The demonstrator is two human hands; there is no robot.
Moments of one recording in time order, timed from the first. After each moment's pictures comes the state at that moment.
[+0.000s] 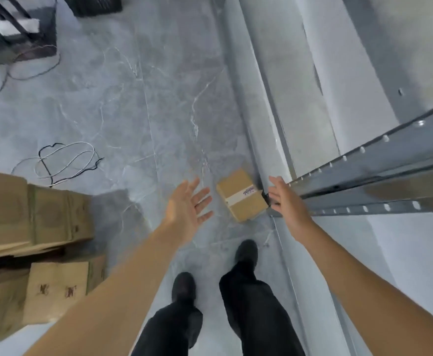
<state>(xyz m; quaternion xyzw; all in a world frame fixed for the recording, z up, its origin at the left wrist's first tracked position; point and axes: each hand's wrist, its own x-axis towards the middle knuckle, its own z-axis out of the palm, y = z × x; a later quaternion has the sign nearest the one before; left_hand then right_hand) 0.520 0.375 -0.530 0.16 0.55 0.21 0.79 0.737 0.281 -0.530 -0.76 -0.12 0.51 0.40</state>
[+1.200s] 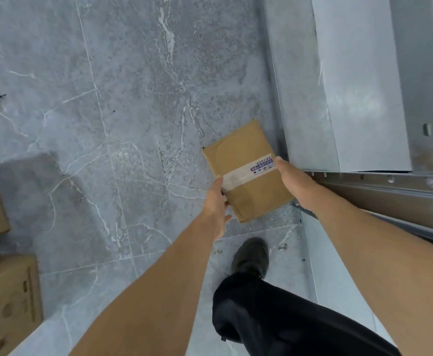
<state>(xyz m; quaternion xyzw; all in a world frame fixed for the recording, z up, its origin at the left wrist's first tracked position) 0.665 0.389 -1.001 0.09 0.68 0.04 0.73 0.853 0.360 -1.034 -0.80 -0.12 0.58 0.09</state>
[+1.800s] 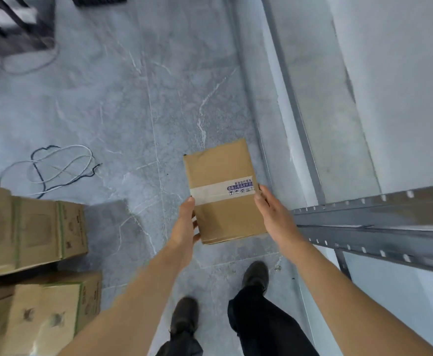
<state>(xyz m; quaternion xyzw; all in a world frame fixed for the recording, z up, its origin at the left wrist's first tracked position) 0.551 0.398 -0.752 0.21 0.66 0.12 0.72 0.741 0.332 -0.747 -0.77 -0.22 0.54 0.25</state>
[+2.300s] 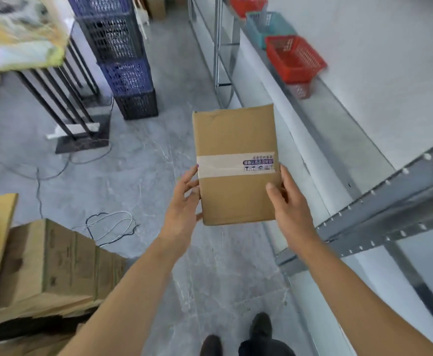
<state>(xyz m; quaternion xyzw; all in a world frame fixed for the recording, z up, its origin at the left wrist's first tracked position) 0.426 0.440 -0.373 0.47 0.47 0.32 0.67 0.619 0.348 -0.357 -0.75 -0.32 0.33 0.48</state>
